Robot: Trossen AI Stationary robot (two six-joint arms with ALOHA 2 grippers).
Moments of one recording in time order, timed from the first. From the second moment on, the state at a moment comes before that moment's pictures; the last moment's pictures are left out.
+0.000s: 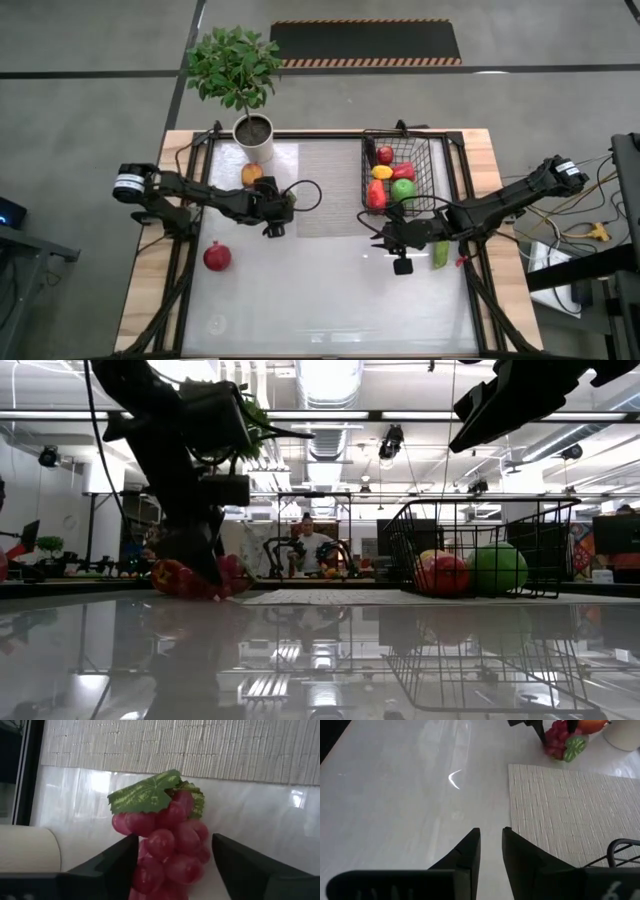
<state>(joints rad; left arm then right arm) 0.01 1.53 0.77 -0.39 -0.53 -0.02 0.34 1.19 0.78 -0.32 0.23 0.10</state>
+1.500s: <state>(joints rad) -0.04 1.36 0.77 -0.24 -0.56 -0.07 0.34 1.19 0.66 -0.11 0.23 0.11</state>
